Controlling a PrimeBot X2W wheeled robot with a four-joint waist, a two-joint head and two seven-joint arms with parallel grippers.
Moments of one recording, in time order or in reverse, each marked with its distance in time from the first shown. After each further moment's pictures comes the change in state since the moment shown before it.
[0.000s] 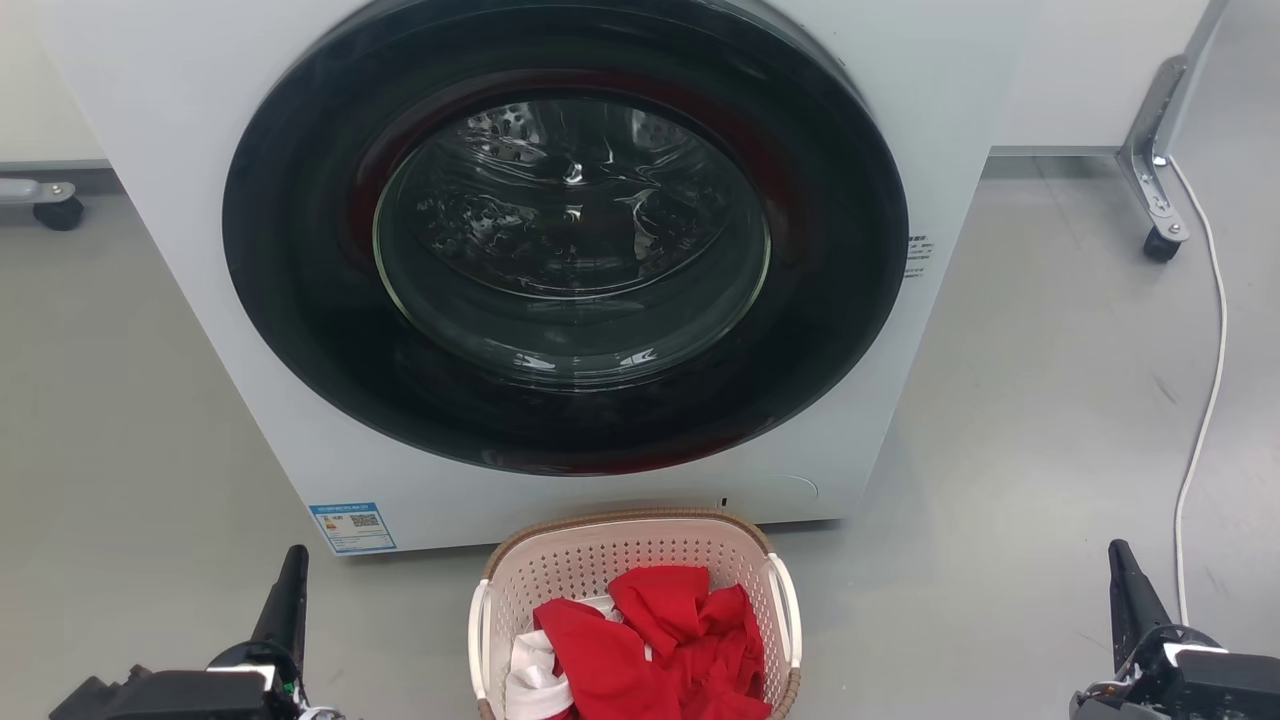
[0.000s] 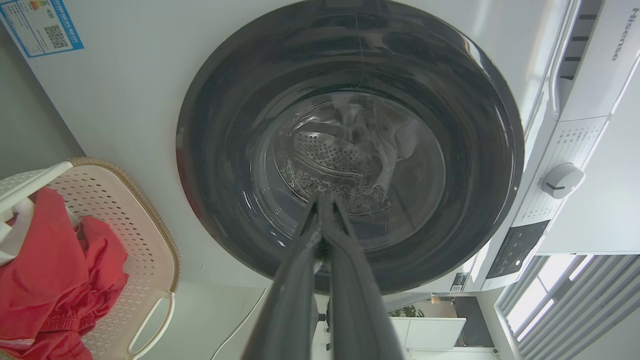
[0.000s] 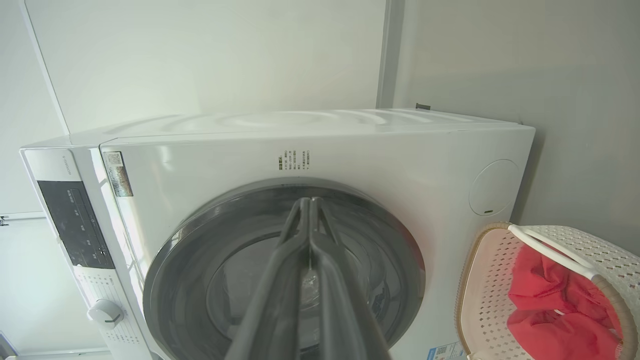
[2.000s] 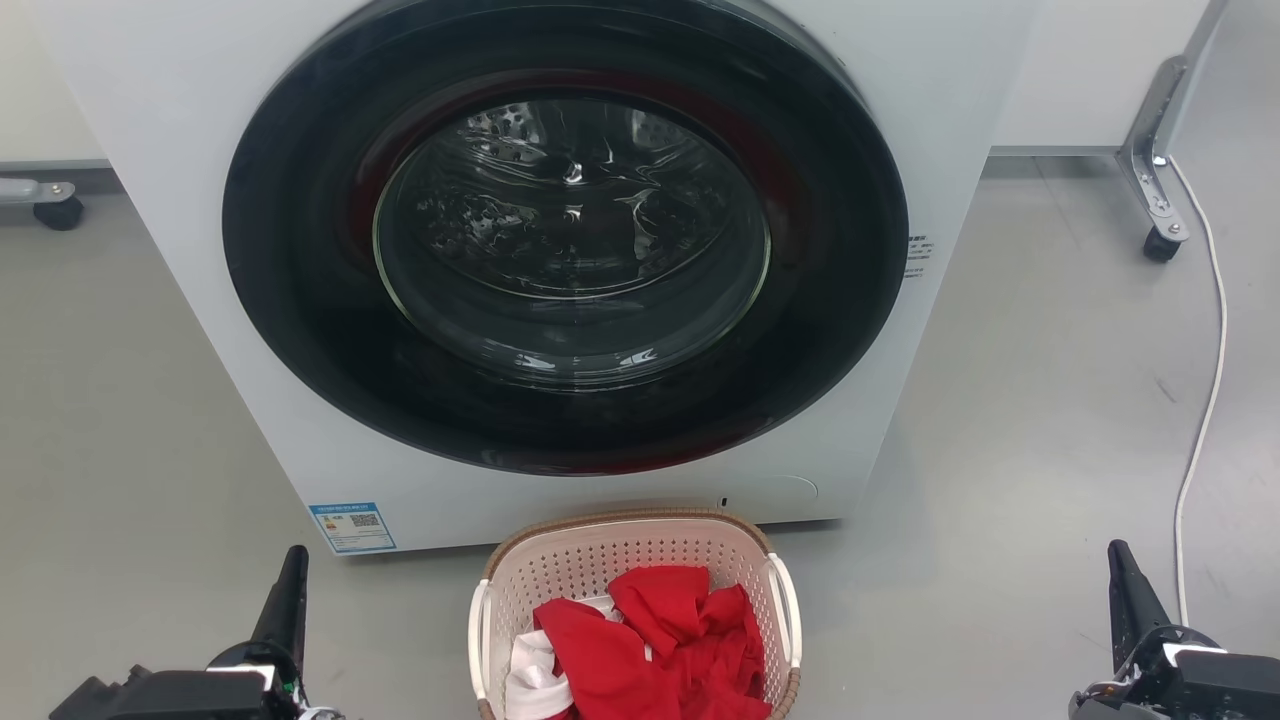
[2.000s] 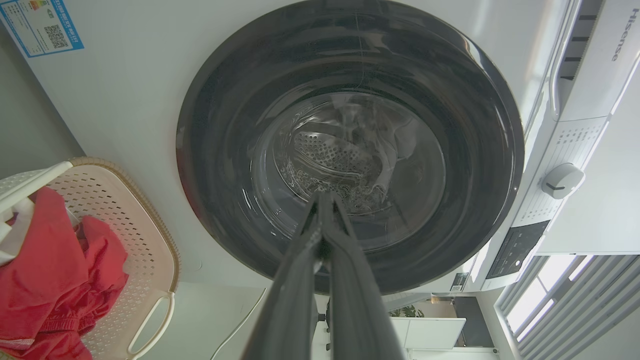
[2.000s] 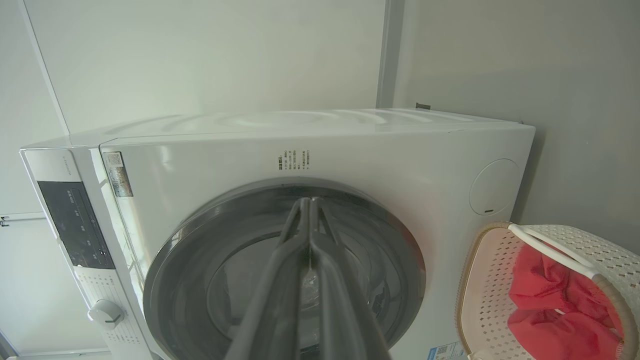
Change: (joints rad) left arm 0.000 0.000 0.000 0.001 -0.002 0.000 0.000; right arm -0.001 0.001 0.000 0.001 0.001 0.000 0.000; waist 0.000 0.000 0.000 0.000
